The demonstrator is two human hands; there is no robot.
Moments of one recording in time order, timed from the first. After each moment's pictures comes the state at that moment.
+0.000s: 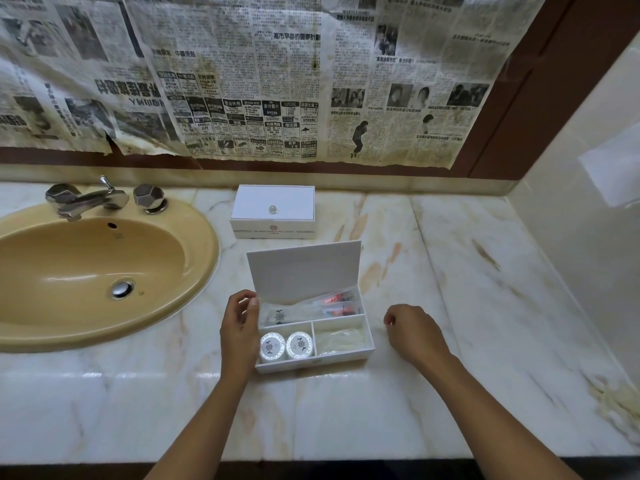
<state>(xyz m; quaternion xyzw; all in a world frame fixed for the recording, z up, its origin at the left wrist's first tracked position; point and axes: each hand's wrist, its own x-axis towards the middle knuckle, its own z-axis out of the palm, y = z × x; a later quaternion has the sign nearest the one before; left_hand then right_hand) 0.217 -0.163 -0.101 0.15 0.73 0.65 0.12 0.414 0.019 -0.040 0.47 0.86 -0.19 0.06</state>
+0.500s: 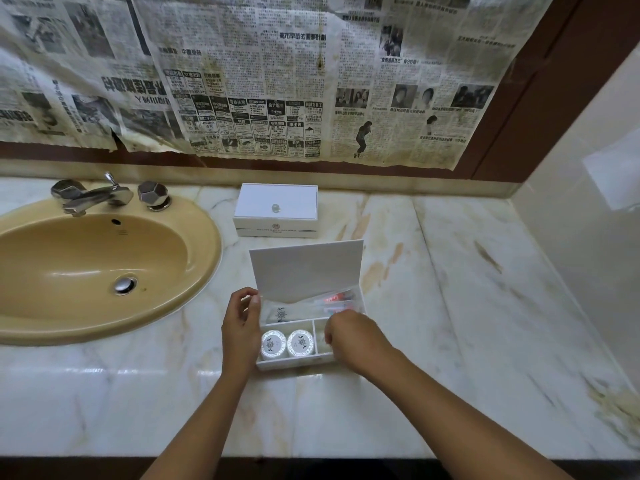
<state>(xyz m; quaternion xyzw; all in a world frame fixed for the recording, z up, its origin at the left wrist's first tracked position) 0.219 -0.163 -0.095 0.15 0.73 0.65 0.12 0.359 -0.040 -0.024 0.26 0.94 -0.18 0.12</state>
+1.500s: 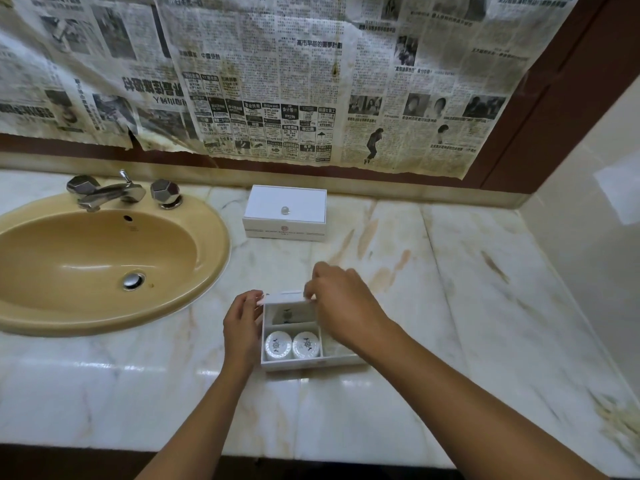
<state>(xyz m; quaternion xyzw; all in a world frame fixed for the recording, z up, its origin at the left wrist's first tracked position) 0.216 -0.166 -0.082 0.02 0.68 0.70 0.21 0.324 -0.048 0.043 0.14 0.99 -0.08 -0.04</state>
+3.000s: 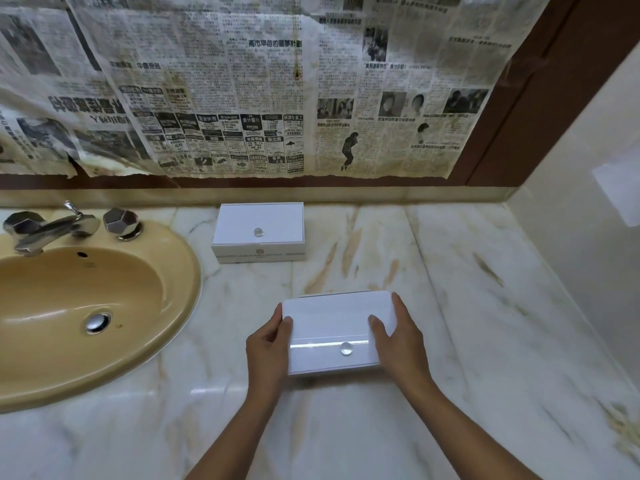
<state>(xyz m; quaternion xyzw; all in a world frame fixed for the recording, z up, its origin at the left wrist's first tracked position) 0.234 -0.100 -0.081 0.10 0.74 0.62 0.23 0.377 0.025 -0.042 0.53 0.72 -0.42 -0.15</state>
